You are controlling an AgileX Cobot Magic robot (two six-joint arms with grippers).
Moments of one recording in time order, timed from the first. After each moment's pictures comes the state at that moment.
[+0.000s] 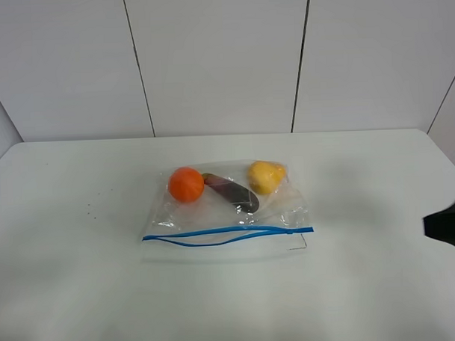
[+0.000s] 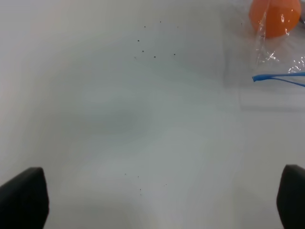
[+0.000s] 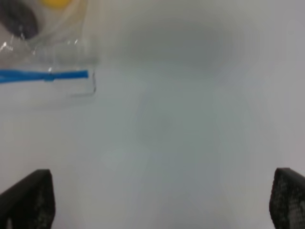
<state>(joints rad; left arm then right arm) 0.01 -0.01 -0.49 0.03 1.07 0.01 0.03 0.78 -0.62 0.18 0.84 -0.01</state>
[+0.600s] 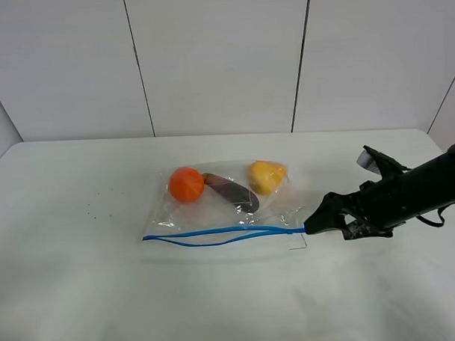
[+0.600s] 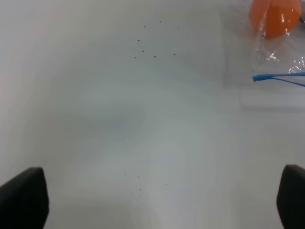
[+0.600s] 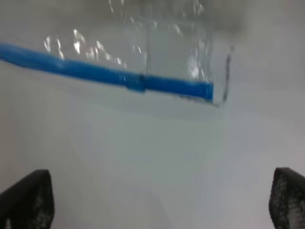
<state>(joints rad) 0.01 -0.01 -0.49 0.03 1.07 0.01 -0.03 1.69 -0.74 1.06 0.72 -0.93</state>
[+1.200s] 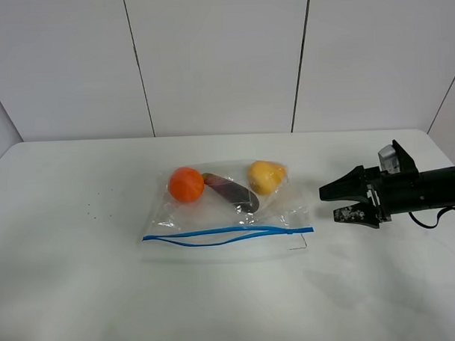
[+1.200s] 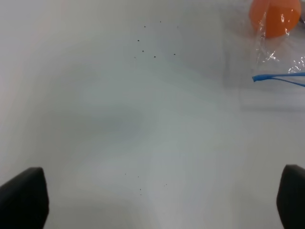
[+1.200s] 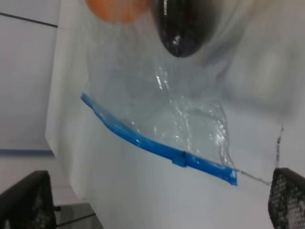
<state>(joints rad) 0.01 -0.01 -0.49 0.03 1.07 0.01 -0.28 1.97 -0.84 1.35 1.12 -1.29</state>
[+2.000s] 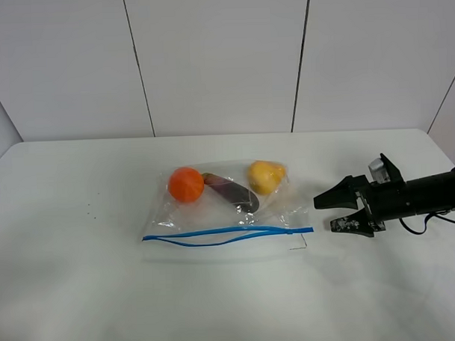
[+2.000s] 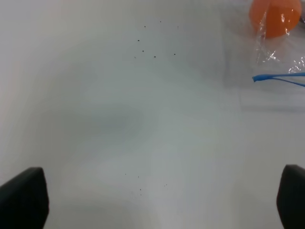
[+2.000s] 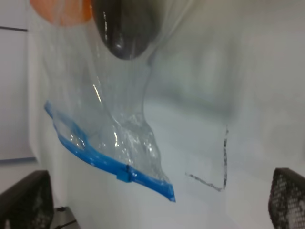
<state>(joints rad) 0.01 -0.01 -0.49 0.03 1.07 0.01 -0.26 2.11 -0.92 1.33 1.07 -1.23</state>
